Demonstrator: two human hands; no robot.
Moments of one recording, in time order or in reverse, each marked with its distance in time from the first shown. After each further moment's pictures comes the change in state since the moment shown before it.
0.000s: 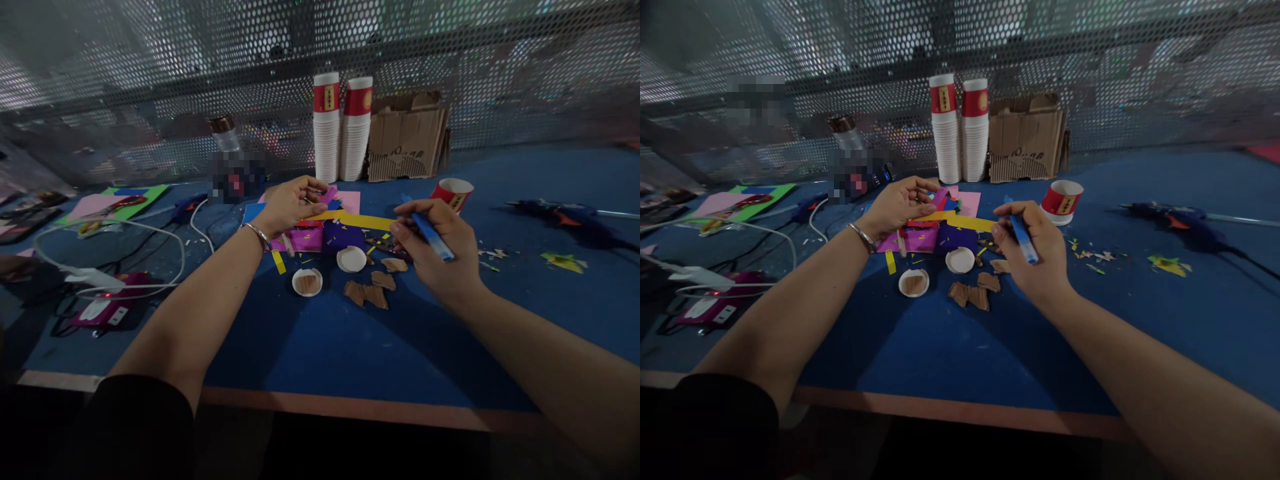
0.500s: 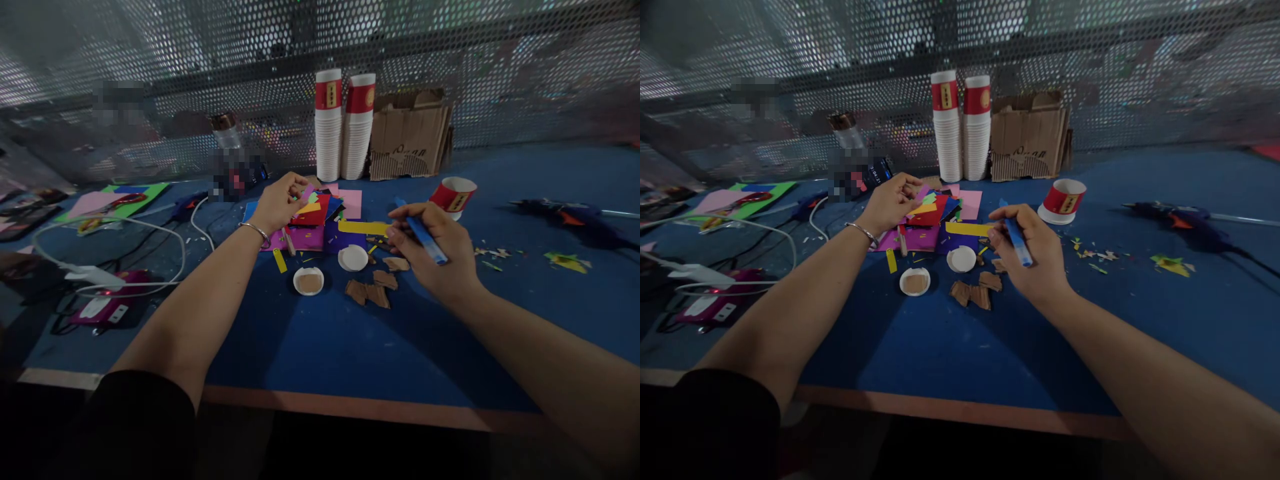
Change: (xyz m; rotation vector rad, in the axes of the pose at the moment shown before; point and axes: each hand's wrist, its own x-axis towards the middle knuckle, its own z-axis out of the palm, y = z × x) left_hand 0.004 -0.032 -0.020 0.359 0.200 0.023; right_hand -0.002 0.016 0.001 -0.038 -0.085 -0.026
